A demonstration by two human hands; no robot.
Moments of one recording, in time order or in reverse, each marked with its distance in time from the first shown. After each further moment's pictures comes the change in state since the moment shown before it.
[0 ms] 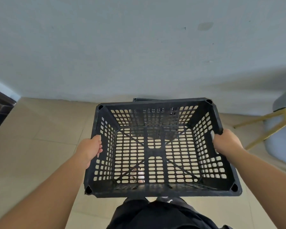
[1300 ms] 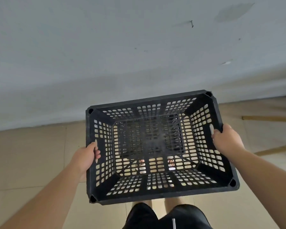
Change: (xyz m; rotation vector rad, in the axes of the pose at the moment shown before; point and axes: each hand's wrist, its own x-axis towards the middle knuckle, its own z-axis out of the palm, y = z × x) left_hand 0.367 0.260 0.153 0.217 -0.216 -0.087; right_hand 0.335 -0.205 0.075 0.068 -0.006 0.216
